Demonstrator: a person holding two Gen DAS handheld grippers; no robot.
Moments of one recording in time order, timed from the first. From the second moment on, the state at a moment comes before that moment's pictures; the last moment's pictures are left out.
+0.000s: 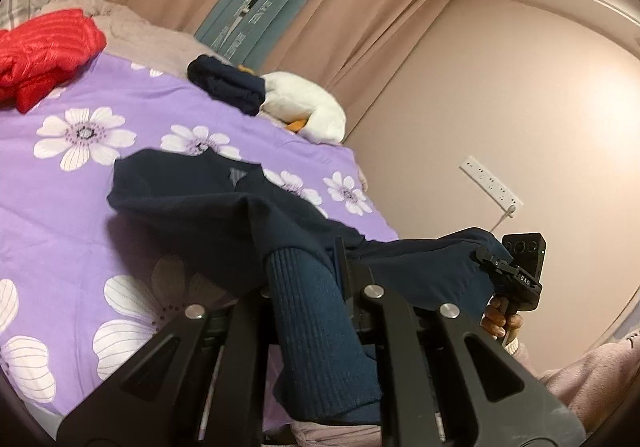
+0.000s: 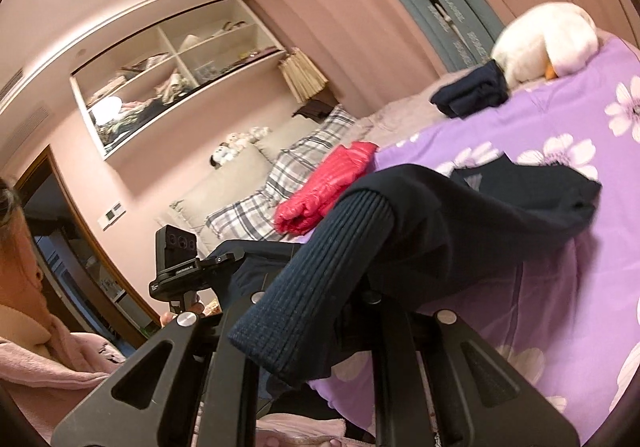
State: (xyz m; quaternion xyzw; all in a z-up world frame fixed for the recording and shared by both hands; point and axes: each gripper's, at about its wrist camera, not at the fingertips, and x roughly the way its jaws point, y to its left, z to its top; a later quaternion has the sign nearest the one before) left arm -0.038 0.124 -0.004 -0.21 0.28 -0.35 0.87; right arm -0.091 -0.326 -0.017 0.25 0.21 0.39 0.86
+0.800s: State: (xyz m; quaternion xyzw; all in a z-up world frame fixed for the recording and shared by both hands) left arm -0.017 0.133 -0.003 -0.23 0.27 -0.34 0.87; right arm -0.076 -0.339 -0.016 0.27 0.21 0.36 0.87
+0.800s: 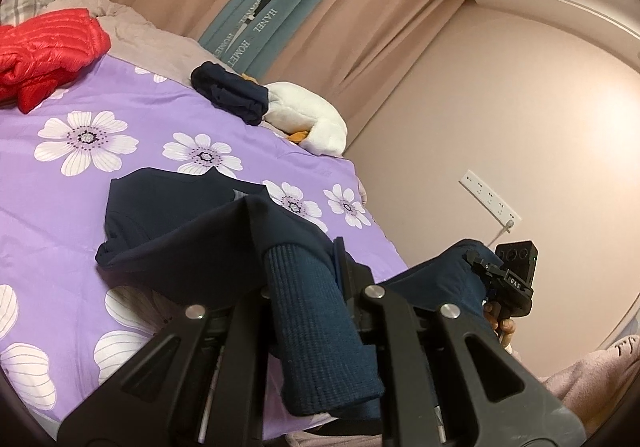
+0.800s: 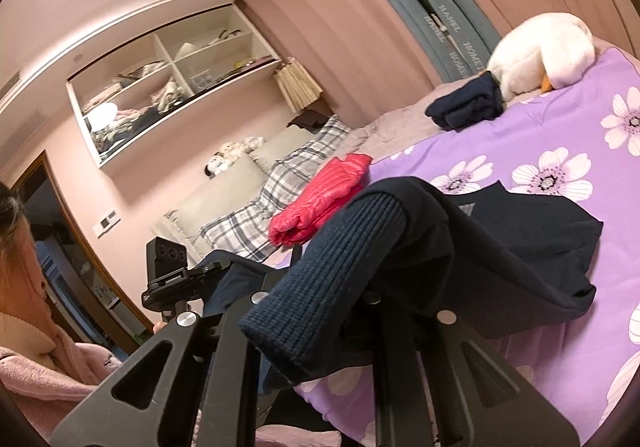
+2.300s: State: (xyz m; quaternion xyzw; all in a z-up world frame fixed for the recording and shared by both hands) left arm 0.202 0.116 -0.080 -0.25 0.36 -0.22 0.87; right arm 0.102 -0.394 -0.110 0.34 0.27 0.15 0.89
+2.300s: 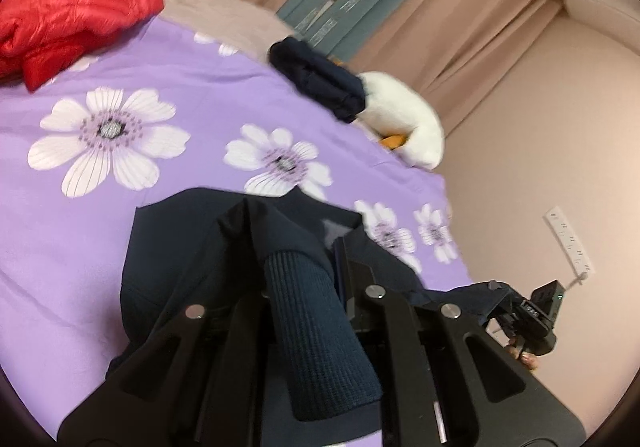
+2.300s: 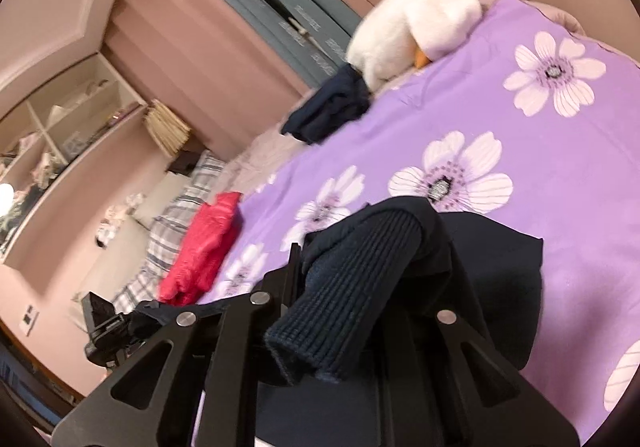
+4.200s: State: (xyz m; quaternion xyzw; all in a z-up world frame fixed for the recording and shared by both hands) left arm 0.411 0.133 -0.161 -0.27 0.46 -0.01 0.85; right arm 0.266 -0.399 -0.141 0.30 0.38 0.12 0.87
